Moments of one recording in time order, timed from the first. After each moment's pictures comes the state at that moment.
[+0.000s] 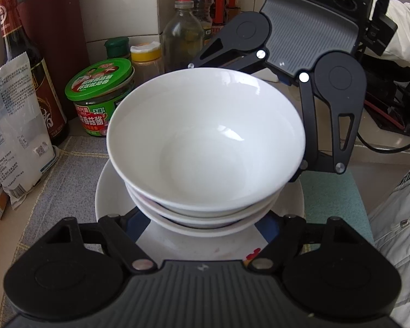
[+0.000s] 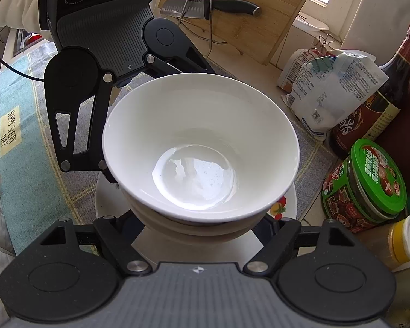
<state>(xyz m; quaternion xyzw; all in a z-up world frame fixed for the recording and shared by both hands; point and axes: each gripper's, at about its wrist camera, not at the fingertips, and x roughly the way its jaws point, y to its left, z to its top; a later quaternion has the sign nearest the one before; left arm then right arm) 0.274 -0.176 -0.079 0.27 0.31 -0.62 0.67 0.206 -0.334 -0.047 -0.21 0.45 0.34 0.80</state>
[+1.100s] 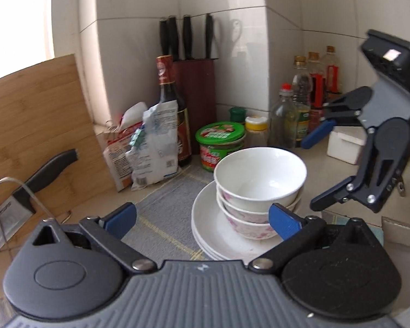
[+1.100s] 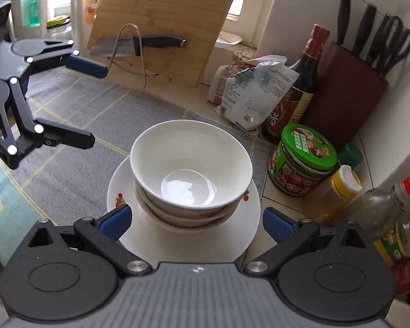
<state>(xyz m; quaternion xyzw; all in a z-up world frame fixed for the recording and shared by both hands) 0.203 -0.082 -0.018 0.13 0.23 -0.38 0.89 0.141 -0.309 0.005 -0.13 0.41 0.13 0.89</state>
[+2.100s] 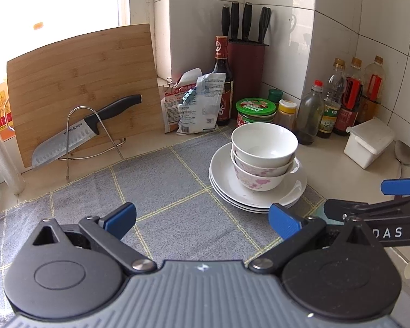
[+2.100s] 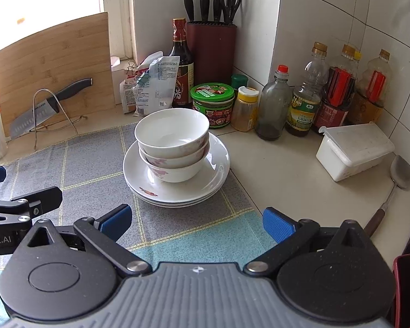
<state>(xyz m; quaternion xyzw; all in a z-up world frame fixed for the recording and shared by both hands) 0.115 -0.040 0.023 0.08 0.33 -0.26 0.91 0.022 -0.228 0.043 0.08 0.39 -0.19 0.90</state>
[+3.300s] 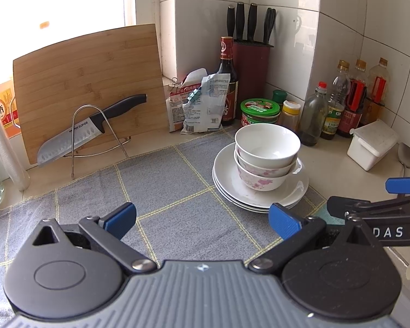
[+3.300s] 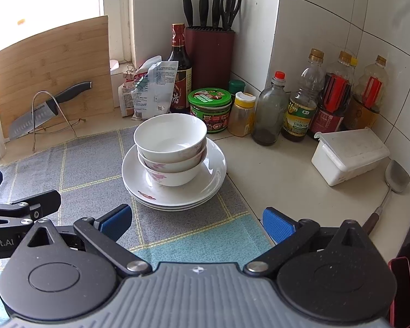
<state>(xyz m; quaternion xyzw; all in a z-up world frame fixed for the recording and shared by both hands) 0.114 -0.038 0.027 0.08 0.33 -0.25 0.91 0.021 -0.226 0.050 0.07 0.39 -0.19 0.90</state>
